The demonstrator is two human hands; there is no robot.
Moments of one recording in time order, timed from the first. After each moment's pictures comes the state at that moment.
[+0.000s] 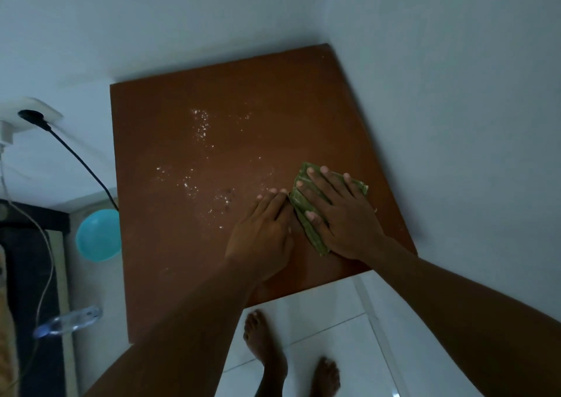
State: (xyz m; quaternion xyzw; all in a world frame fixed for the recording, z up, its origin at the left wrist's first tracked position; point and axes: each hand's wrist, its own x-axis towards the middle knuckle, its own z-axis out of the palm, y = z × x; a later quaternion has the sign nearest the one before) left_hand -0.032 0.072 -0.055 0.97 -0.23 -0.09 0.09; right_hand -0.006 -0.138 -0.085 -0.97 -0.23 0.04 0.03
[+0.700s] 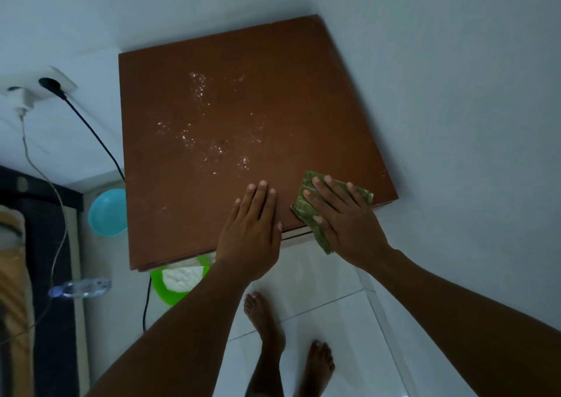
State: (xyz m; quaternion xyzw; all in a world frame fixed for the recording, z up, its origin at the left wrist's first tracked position) left_hand -0.146 0.067 -0.072 0.98 -0.13 -0.09 0.11; right_hand -0.126 -0.166 -0.101 -0.97 -0.24 -0.03 0.11
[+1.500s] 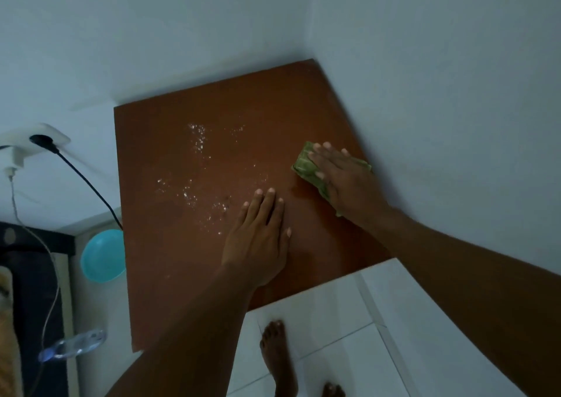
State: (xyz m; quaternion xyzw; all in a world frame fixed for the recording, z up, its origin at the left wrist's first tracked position) left_hand -0.036 0.072 -0.048 0.97 -0.18 -0.14 0.06; right_hand 0.038 -0.150 -0.054 -0.96 -0.20 -0.08 0.18
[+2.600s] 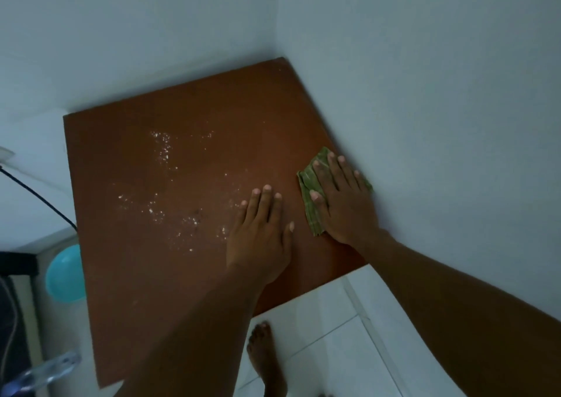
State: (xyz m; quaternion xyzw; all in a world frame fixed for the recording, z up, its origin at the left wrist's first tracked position) left_hand -0.020 0.023 -0.061 0.97 -0.16 -0.14 0.09; right_hand 0.009 -0.184 -0.097 -1.00 -0.03 0.01 0.06
